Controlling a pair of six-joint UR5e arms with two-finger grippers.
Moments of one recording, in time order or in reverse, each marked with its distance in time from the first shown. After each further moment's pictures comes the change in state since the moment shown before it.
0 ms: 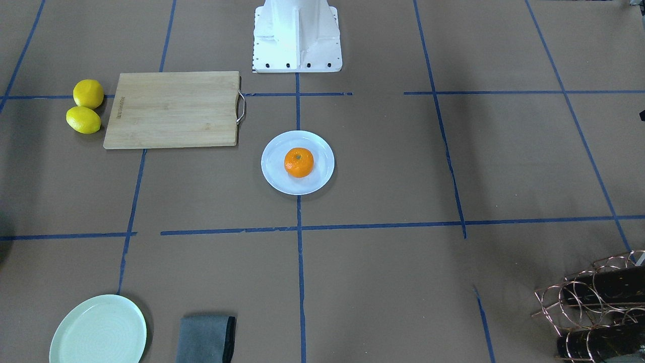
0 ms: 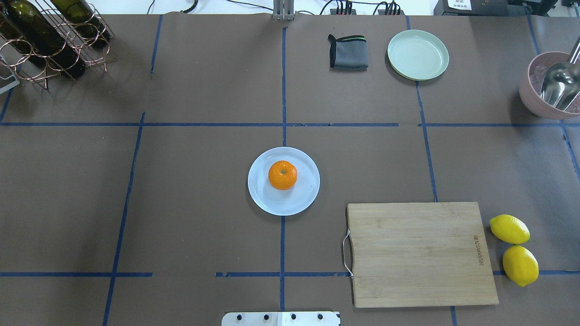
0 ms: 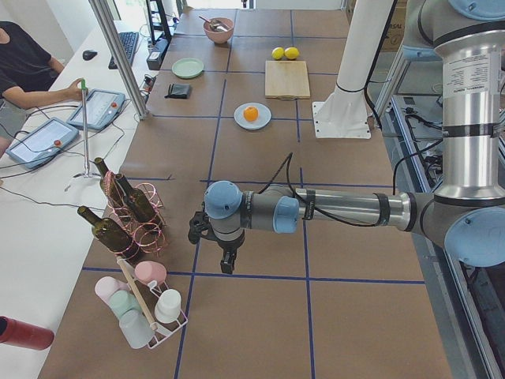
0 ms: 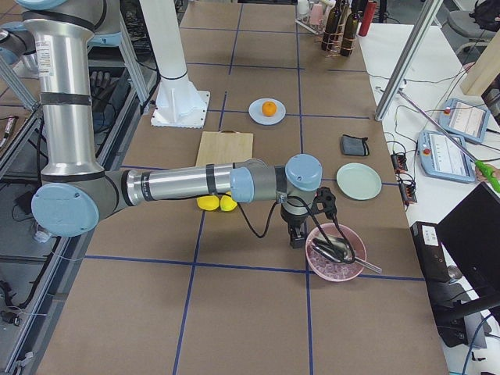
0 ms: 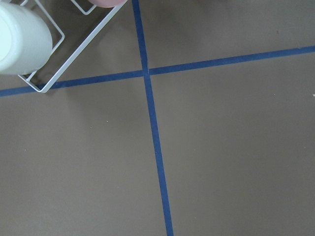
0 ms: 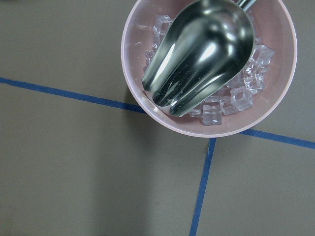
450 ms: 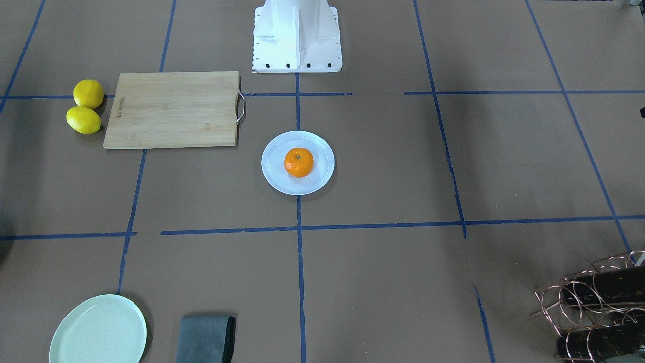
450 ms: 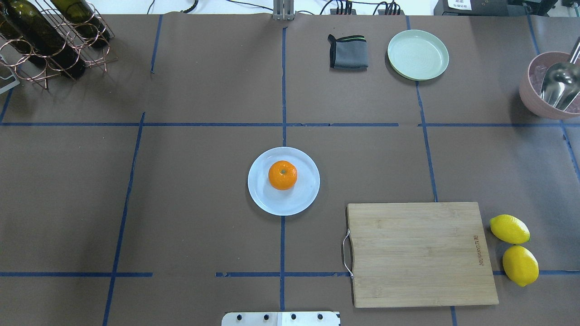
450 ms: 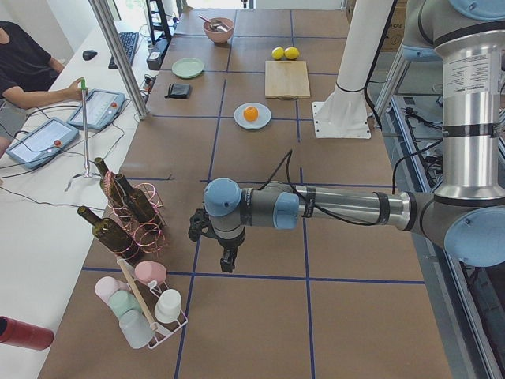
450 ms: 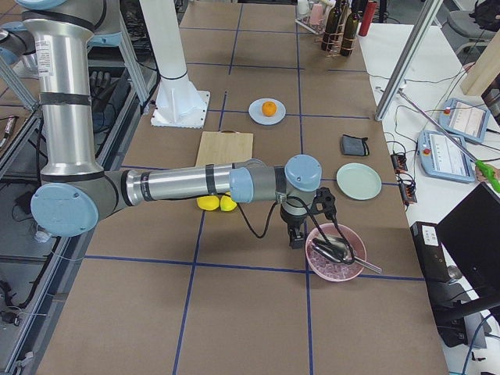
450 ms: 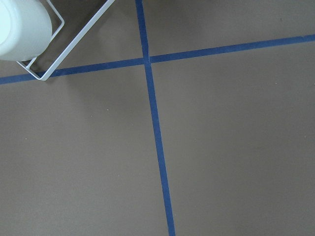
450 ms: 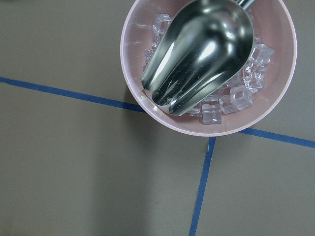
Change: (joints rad) left arm -0.004 -0.002 -0.018 0.020 0.002 0.053; right arm 0.000 -0.002 -0.001 0.000 -0.001 0.000
